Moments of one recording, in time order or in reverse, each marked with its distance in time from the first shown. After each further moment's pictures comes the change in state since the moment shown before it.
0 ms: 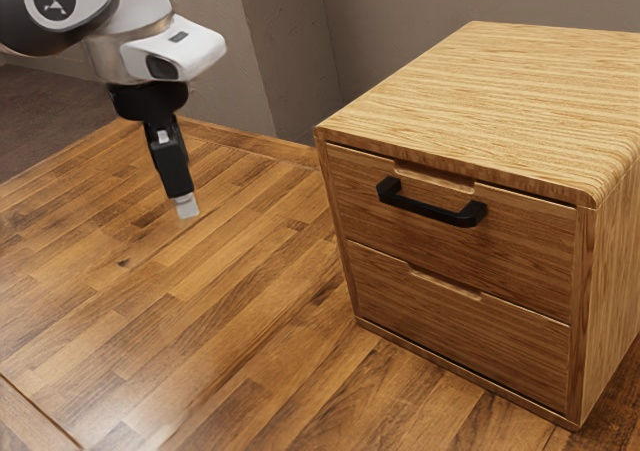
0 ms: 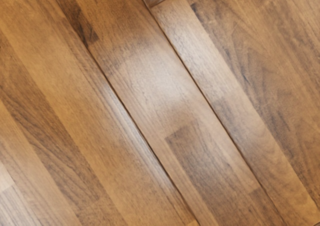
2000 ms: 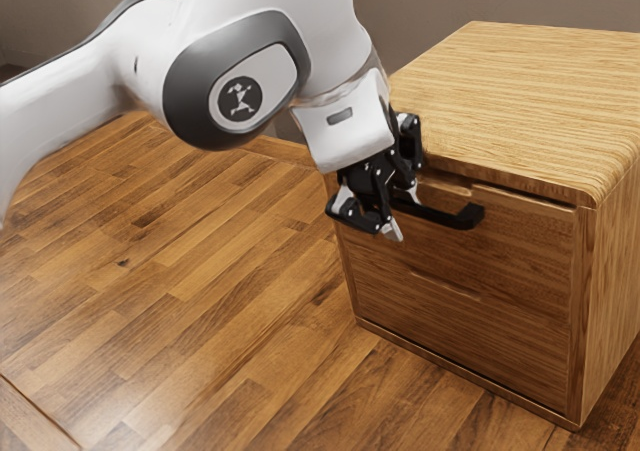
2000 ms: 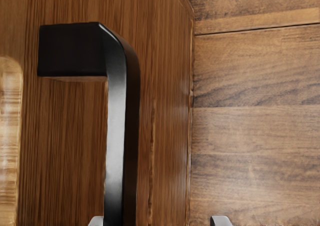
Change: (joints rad) arm -0.131 0.117 -0.195 -0.062 -0.056 0.476 0.687
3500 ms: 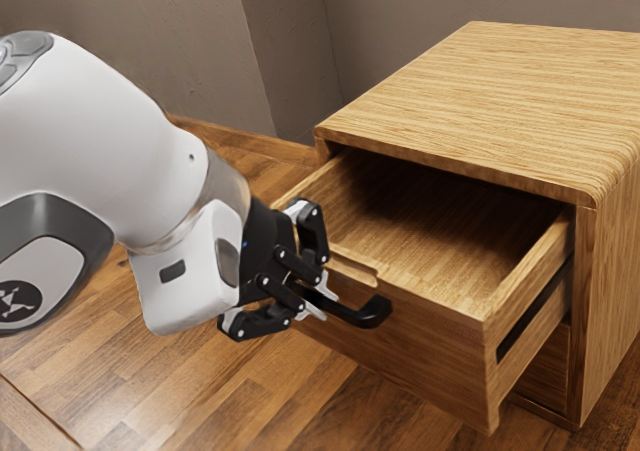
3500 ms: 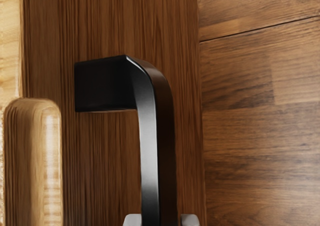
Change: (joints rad) arm -0.081 -0.564 -0.028 -0.659 0.084 0.291 -0.065
